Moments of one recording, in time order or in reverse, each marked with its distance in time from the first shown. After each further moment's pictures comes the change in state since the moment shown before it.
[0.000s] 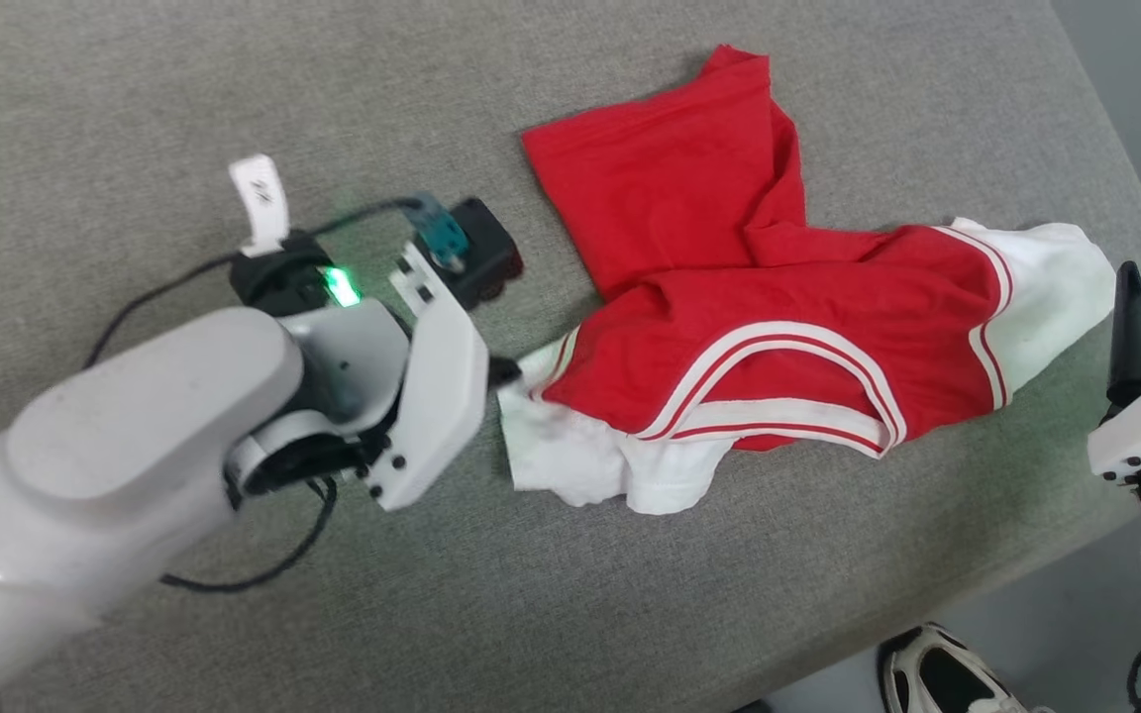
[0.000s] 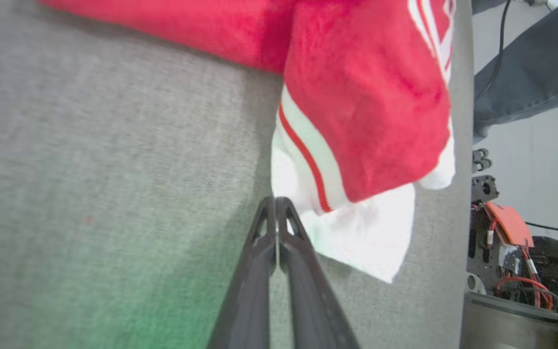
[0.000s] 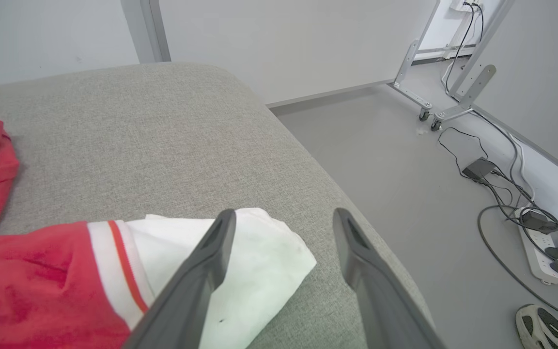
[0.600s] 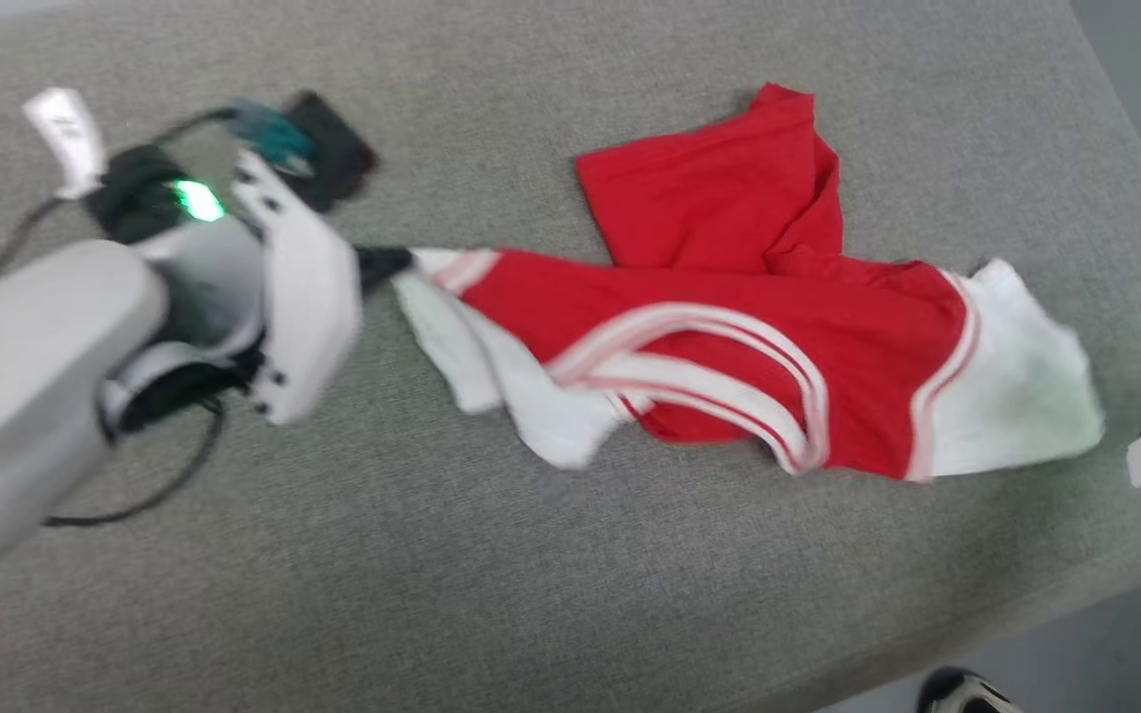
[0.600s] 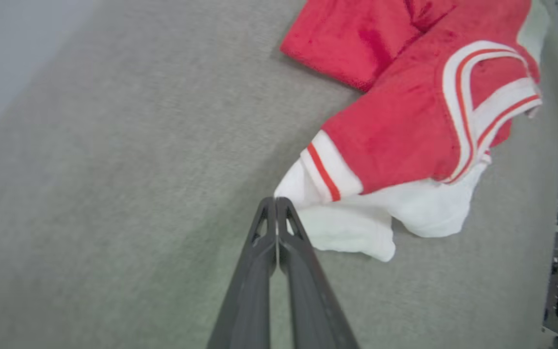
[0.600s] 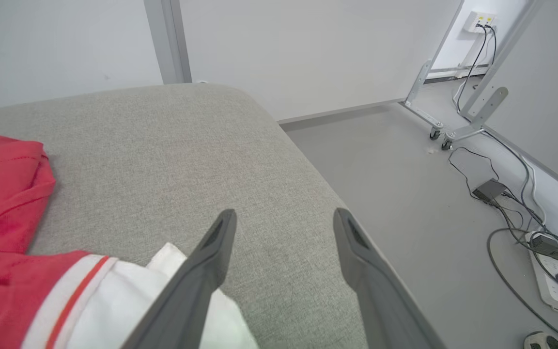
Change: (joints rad) left arm -0.079 0.102 0.001 0.069 -0.004 0.000 -0.167; right arm 0.035 -0.035 -0.020 -0.060 -0.010 0.000 0.048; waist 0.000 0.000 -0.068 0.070
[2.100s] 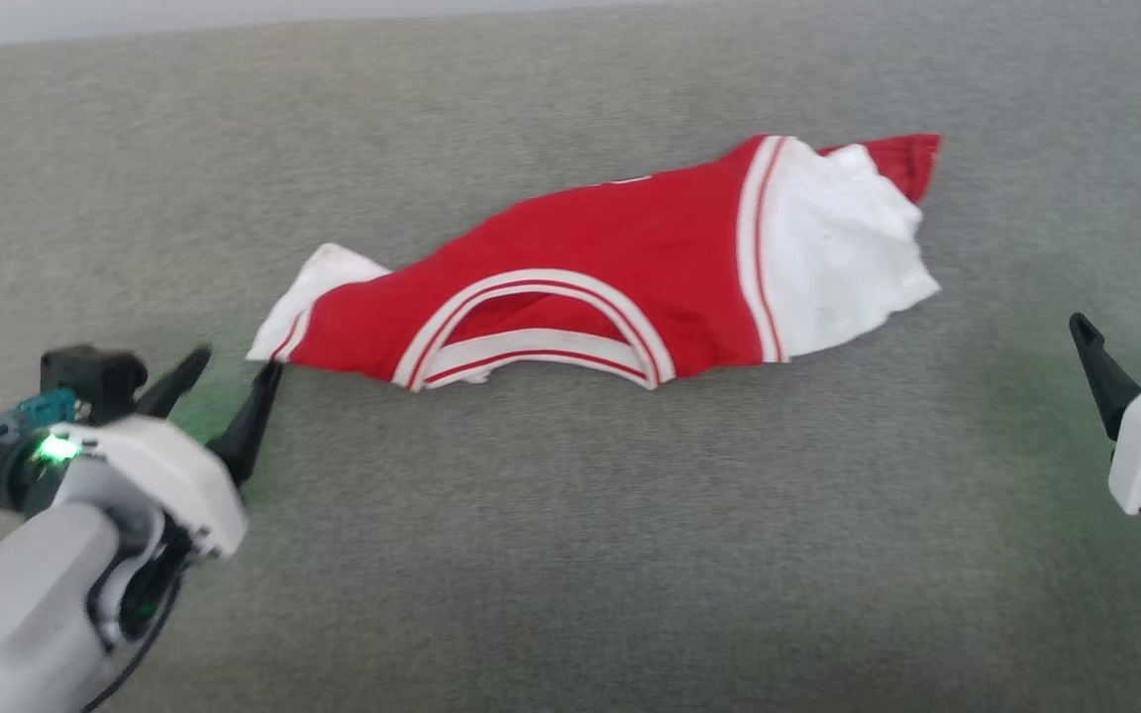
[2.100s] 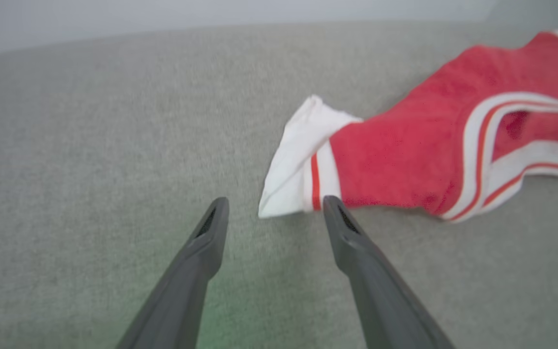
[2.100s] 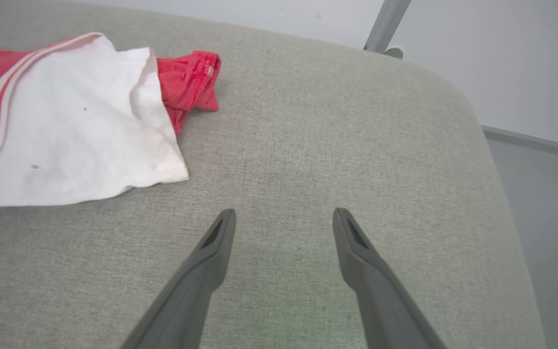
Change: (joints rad) left arm 0.539 -0.036 0.274 0.344 -0.006 0.160 -0.718; right arm 0.059 -0.228 0.287 -0.191 0.125 0.000 0.418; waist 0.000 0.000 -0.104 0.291
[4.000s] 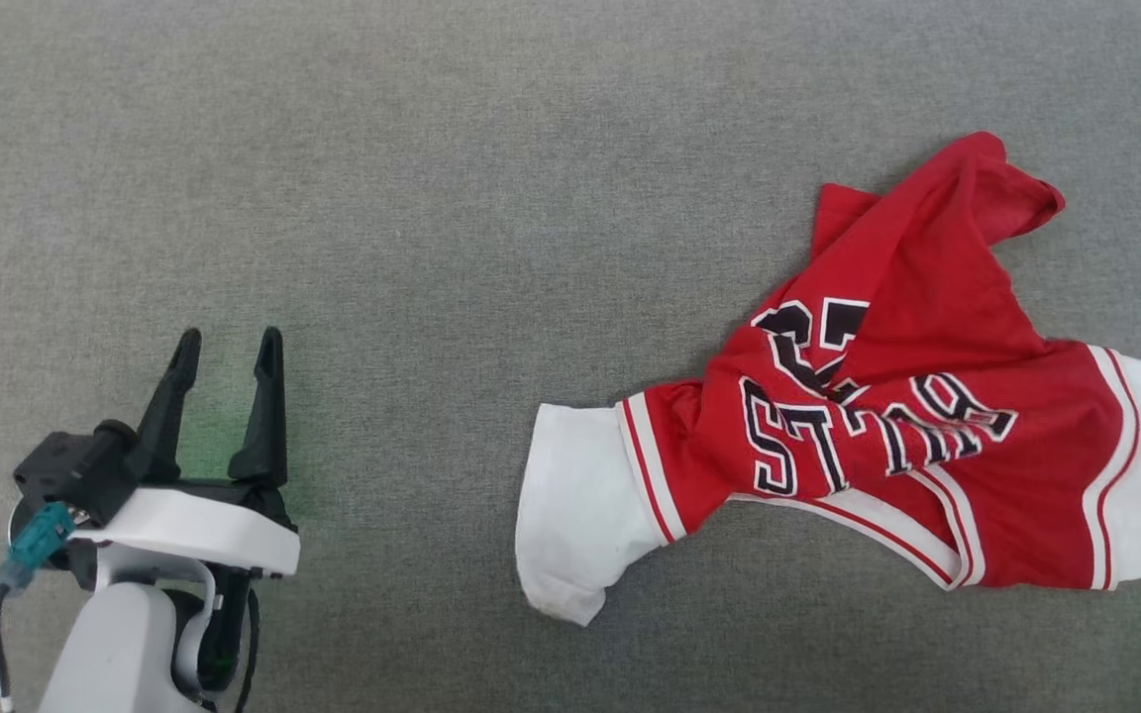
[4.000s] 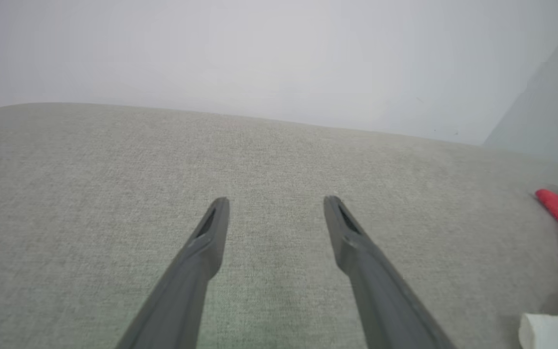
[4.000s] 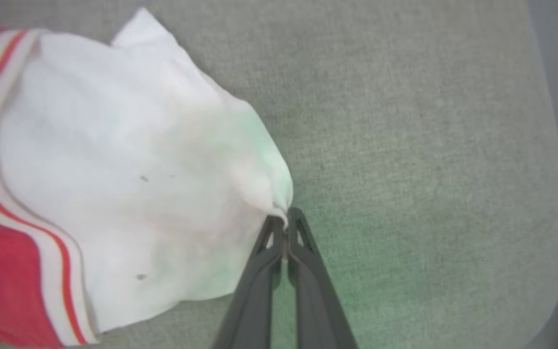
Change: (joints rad) left arm 0.413 -0.509 0.940 -0.259 0.710 -0.158 -0.001; right arm 0.243 -0.059 -0.287 0.013 0.214 0.000 0.245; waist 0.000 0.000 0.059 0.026
